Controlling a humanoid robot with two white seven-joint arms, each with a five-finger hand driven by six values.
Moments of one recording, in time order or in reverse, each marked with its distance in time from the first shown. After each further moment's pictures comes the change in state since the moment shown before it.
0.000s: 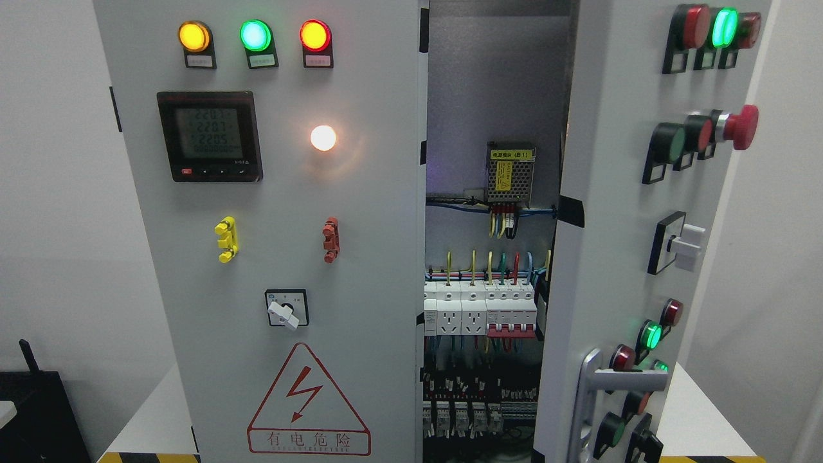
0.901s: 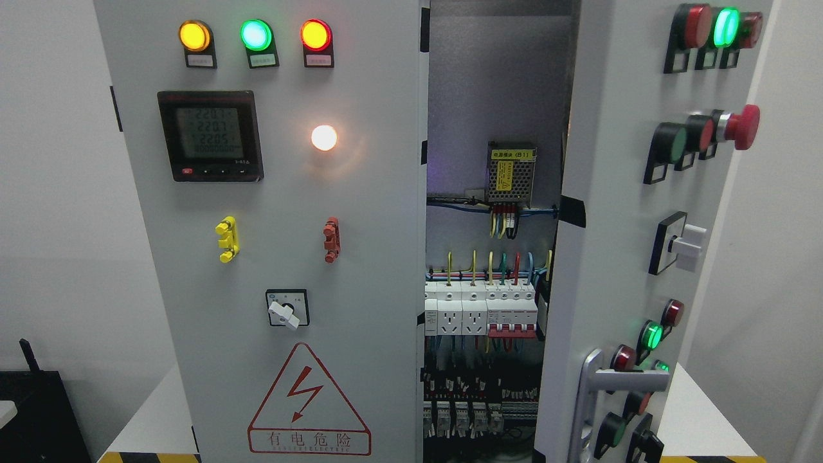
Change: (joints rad) left arm 0.229 0.679 0.288 -0.389 0.641 -0.043 -0.263; right arm 0.000 0.000 0.000 0.000 0.000 0.000 0.000
